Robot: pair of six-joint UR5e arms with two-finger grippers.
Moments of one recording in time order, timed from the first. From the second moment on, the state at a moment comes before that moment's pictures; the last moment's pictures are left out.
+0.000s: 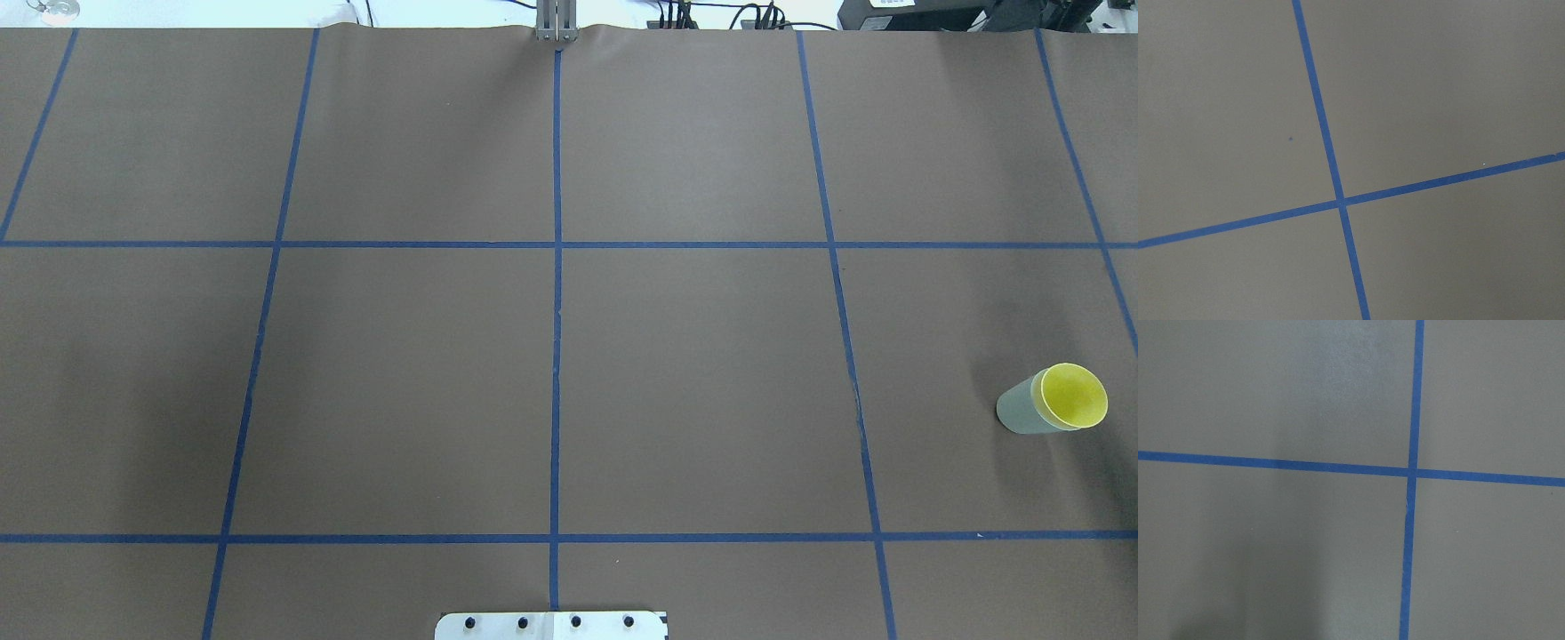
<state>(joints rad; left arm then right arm) -1.57 -1.74 -1.55 -1.42 -2.36 0.16 1.43 -1.68 1.77 -1.42 2.26 0.19</state>
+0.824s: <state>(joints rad) -1.60 -1.60 -1.61 -1.54 -2.35 0.14 1.47 -1.69 1.74 -1.42 2.27 0.18</state>
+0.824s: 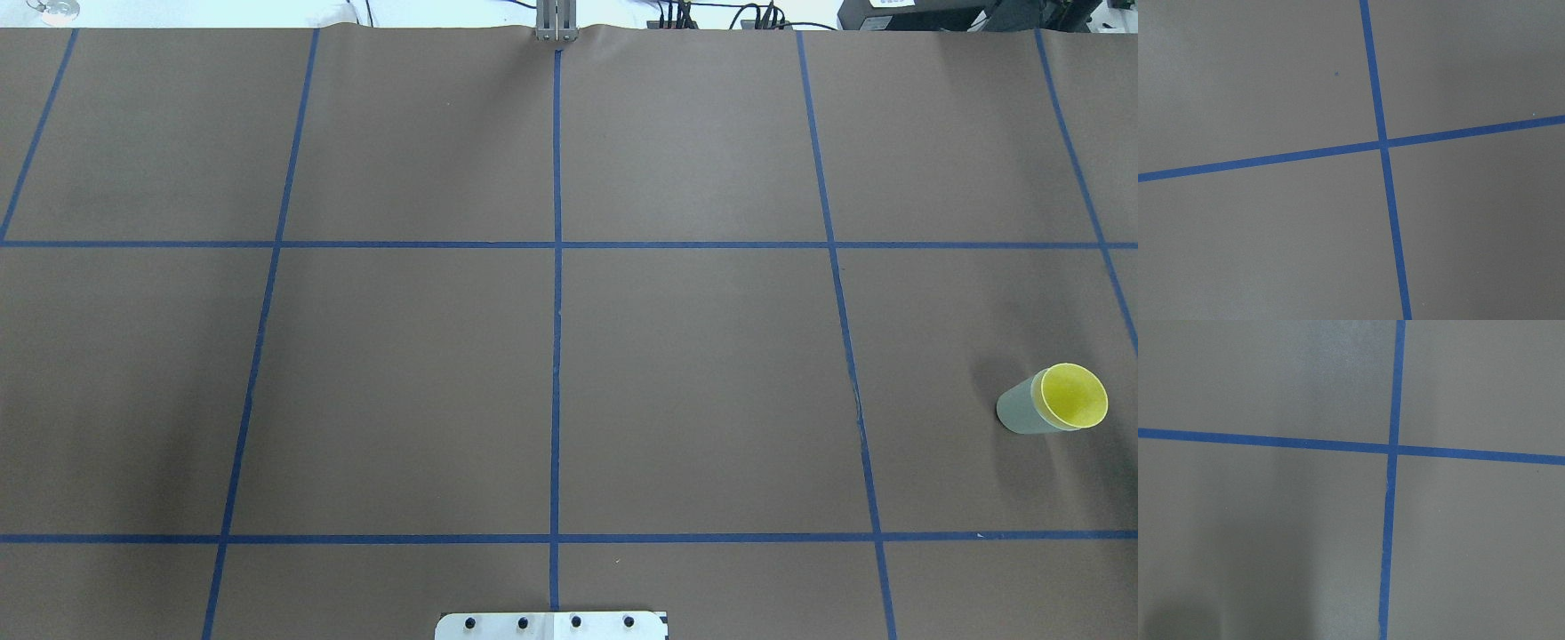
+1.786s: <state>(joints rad) -1.59 -1.61 -1.62 -1.54 -2.36 0.14 1.48 -1.63 1.75 -1.59 2.32 0.19</state>
